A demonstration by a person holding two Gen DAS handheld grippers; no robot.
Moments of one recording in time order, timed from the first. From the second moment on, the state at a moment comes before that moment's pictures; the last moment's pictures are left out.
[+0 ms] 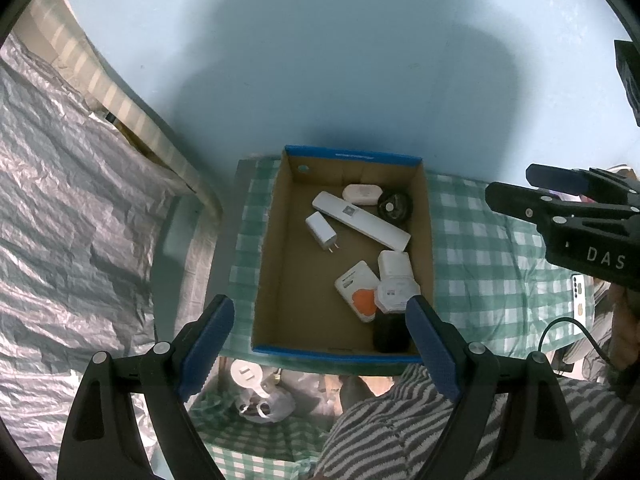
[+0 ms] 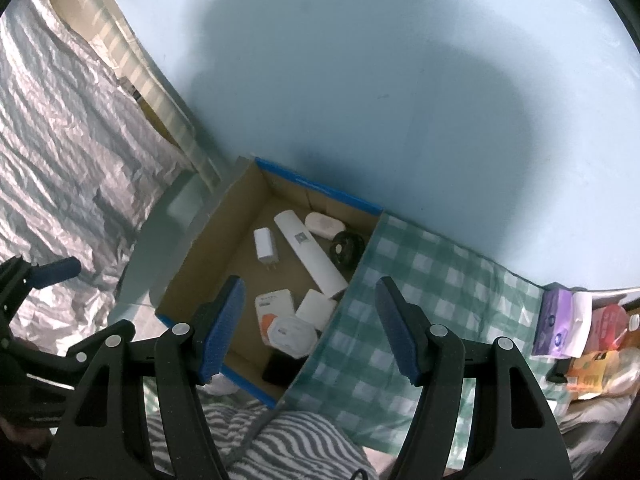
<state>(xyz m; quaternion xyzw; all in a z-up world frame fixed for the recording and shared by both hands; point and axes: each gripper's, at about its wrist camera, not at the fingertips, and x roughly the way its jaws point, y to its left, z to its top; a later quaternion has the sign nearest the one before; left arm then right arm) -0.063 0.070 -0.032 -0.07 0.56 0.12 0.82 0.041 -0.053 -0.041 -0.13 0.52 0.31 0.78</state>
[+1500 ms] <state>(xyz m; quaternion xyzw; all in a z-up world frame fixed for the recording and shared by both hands) -0.066 0.053 -0.029 -0.05 0.56 0.11 0.82 0.037 -0.058 -0.039 -0.13 0.52 0.32 0.78</state>
